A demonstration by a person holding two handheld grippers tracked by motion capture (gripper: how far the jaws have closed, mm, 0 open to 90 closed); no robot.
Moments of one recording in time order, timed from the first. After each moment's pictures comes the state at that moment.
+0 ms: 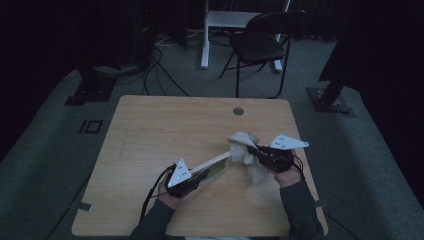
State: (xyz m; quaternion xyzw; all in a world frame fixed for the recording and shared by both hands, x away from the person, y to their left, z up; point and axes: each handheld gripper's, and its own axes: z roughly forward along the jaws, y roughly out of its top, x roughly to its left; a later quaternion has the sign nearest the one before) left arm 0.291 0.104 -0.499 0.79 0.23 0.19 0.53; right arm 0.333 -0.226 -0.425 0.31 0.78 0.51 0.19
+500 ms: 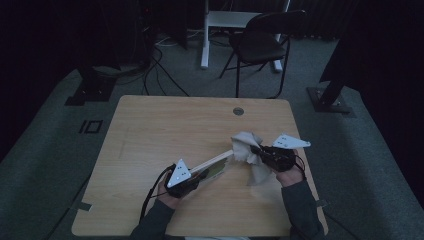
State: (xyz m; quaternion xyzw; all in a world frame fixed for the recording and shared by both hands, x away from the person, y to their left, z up) left arm 0.291 0.105 -0.498 0.79 0.23 0.19 0.53; right arm 0.339 -0.236 -0.434 0.33 0.77 0.51 0.19
